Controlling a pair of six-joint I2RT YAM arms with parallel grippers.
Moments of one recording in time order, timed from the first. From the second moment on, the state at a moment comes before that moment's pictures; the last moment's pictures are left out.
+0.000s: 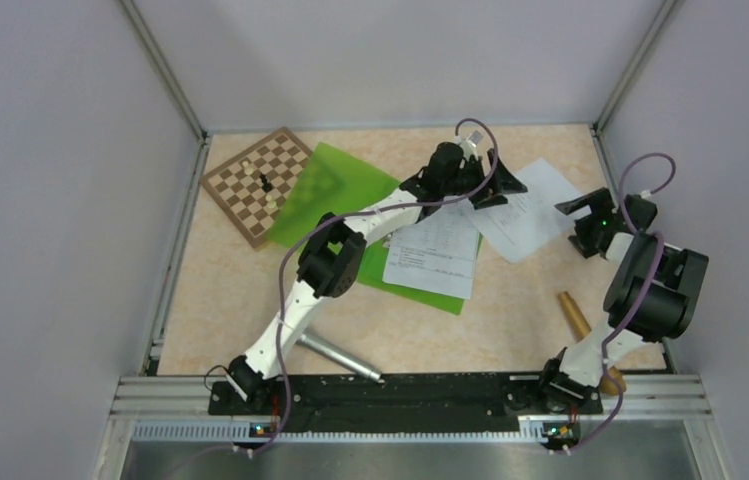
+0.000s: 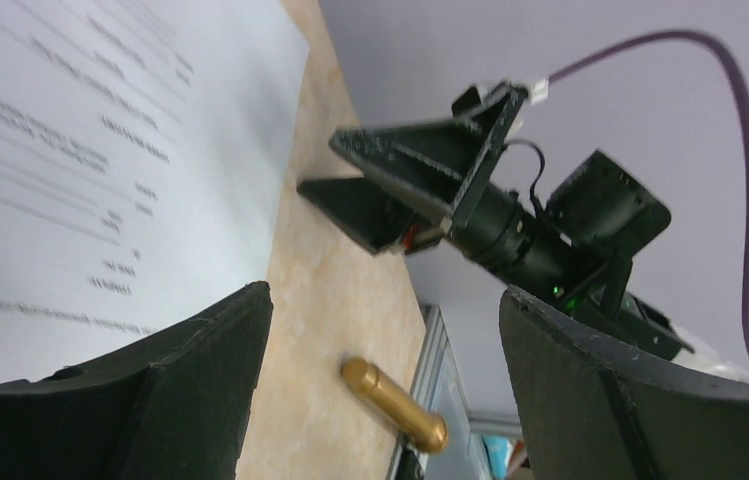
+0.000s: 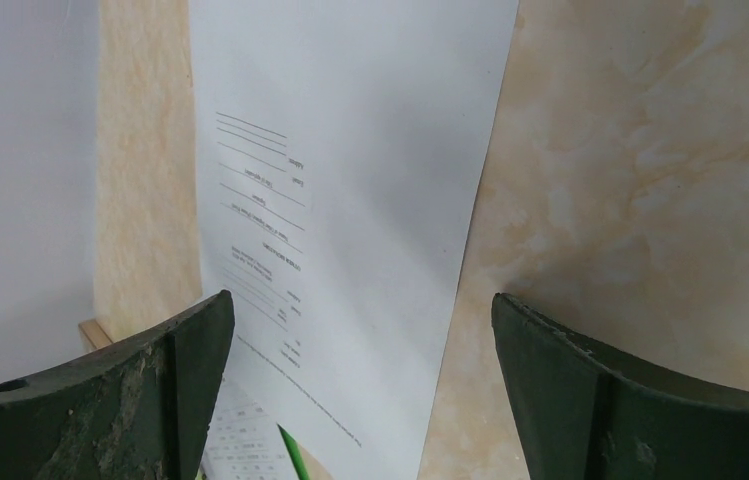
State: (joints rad) left arm -0.77 2.57 2.17 0.17 0.57 -1.12; right arm -0.47 1.71 0.80 0.19 -0.40 0.77
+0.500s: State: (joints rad) left arm -0.74 2.71 2.28 0.03 0.43 -1.08; right arm -0.47 1.71 0.81 0.21 -0.41 0.77
